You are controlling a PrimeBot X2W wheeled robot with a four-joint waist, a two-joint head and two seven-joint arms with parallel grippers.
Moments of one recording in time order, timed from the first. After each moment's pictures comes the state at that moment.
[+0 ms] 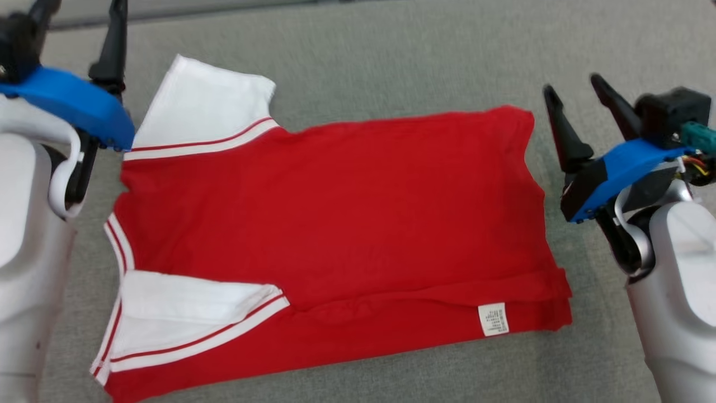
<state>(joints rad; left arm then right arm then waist) -0.85 0.42 -0.30 0.53 -0.36 -0.13 -0.08 -0.61 -0.22 0.09 0.33 0.20 0.13 0.10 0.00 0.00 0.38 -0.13</state>
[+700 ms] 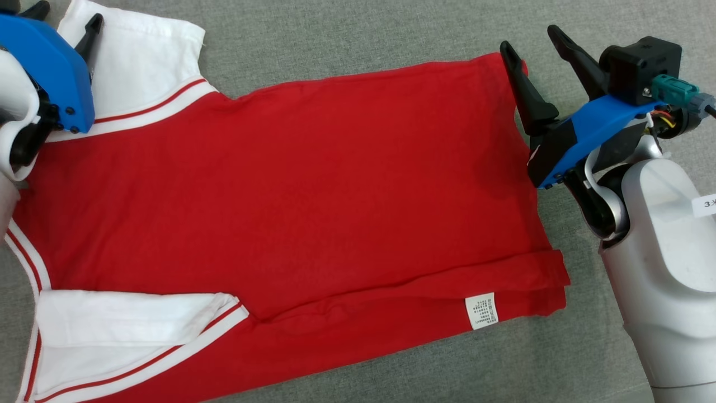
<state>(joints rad) -1.13 0.58 -0.76 0.78 -0.73 -0.13 0.25 -0.76 -0.19 0.19 0.37 0.25 0.13 0.10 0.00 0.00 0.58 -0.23</state>
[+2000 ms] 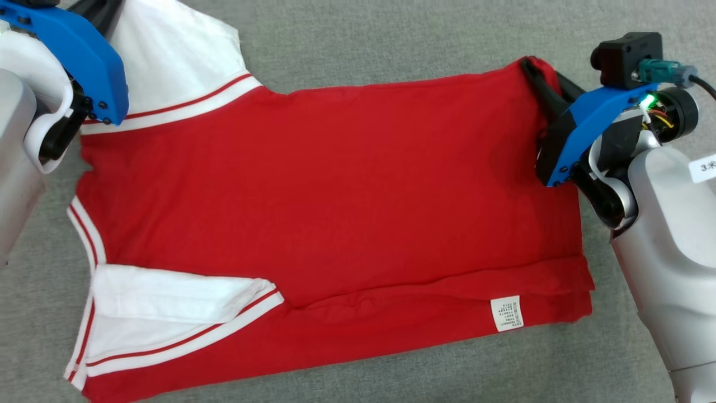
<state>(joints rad) -1.26 0.58 -1.11 0.80 -0.95 -0.13 0.03 -0.83 -0.25 0.28 0.53 0.36 0.13 0.21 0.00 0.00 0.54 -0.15</state>
